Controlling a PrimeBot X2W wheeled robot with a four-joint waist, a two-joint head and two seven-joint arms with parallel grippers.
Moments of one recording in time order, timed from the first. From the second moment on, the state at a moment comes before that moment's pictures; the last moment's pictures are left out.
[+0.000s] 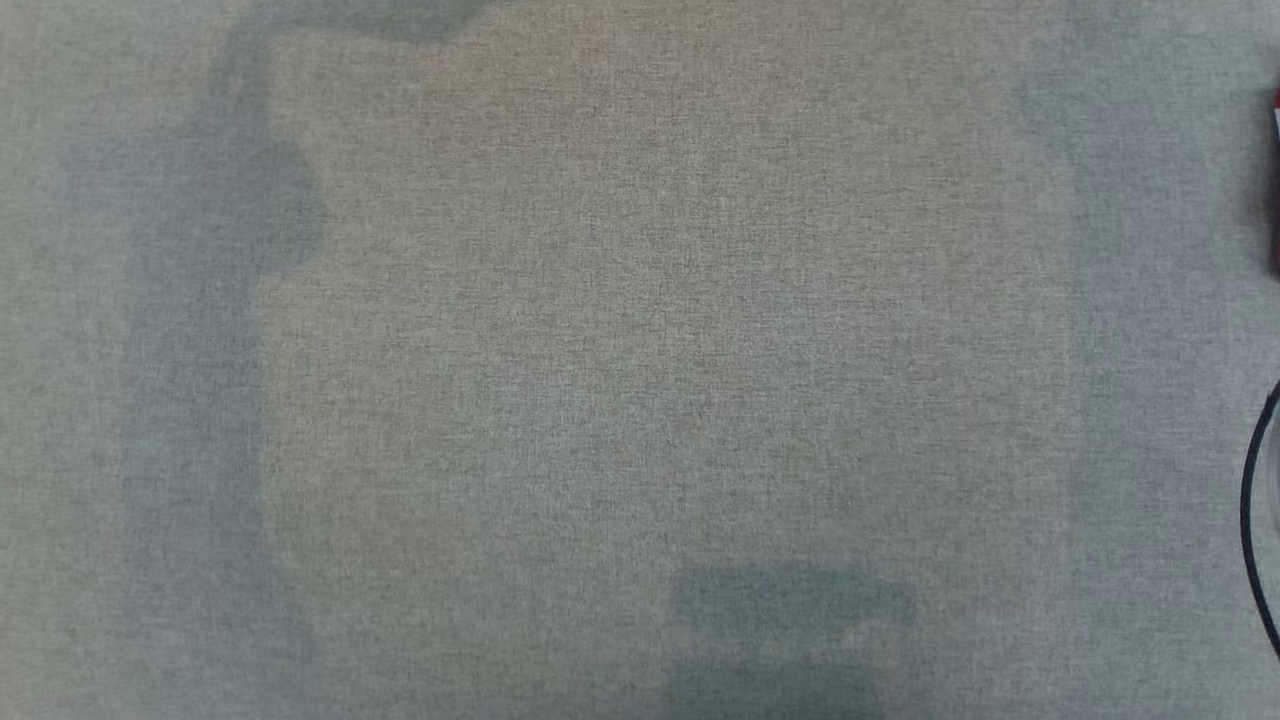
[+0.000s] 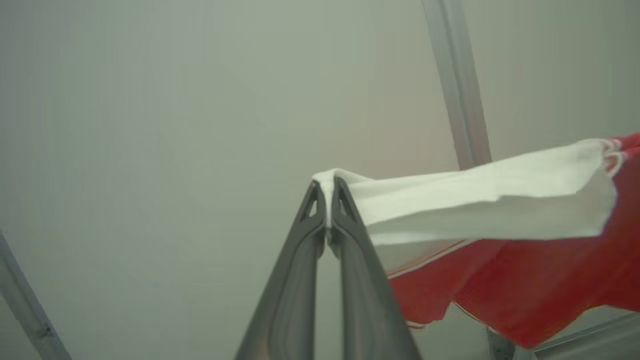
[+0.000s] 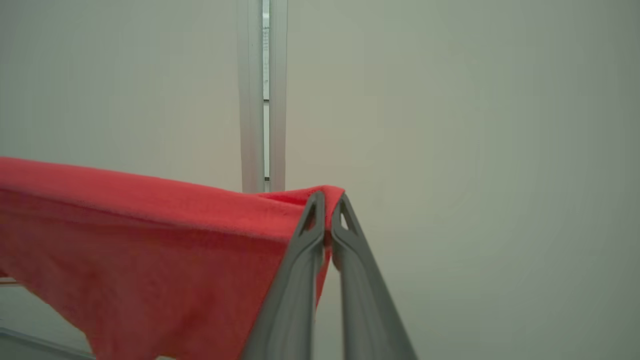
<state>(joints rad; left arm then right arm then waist) -1.32 0.42 -0.26 0.60 -0.32 -0.13 -0.26 -1.37 -0.24 0.00 0.74 0.10 0.13 -0.25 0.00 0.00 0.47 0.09</state>
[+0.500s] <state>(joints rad) -0.49 0.18 -0.08 0.61 -0.37 -0.13 -0.26 -0.64 -0.22 0.03 0.72 0.32 0.13 -0.26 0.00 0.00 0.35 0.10</state>
